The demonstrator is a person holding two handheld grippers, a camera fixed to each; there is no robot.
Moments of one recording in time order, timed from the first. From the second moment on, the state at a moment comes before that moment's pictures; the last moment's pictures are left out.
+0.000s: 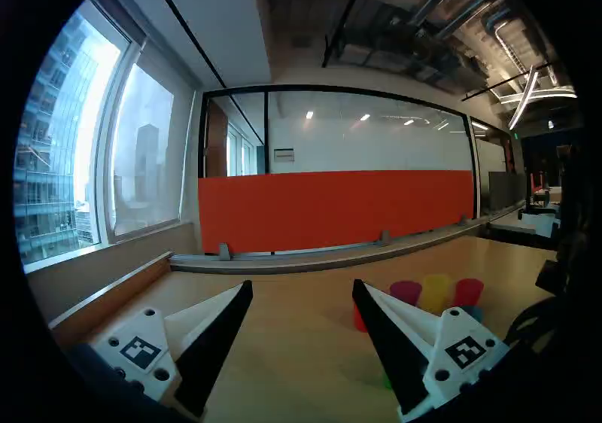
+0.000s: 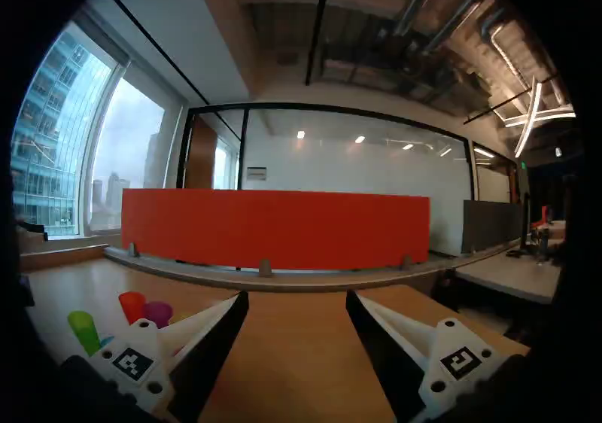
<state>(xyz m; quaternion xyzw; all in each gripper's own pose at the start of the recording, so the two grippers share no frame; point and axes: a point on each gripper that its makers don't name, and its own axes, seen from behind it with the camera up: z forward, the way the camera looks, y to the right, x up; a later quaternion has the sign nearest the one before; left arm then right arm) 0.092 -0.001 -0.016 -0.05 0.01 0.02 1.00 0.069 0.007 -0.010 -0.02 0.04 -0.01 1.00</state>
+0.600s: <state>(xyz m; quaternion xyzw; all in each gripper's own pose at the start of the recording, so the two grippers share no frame) 0.089 -0.005 -0.014 -0.03 0.02 0.02 1.00 0.060 0.012 -0.023 -0.04 0.04 0.00 1.00</state>
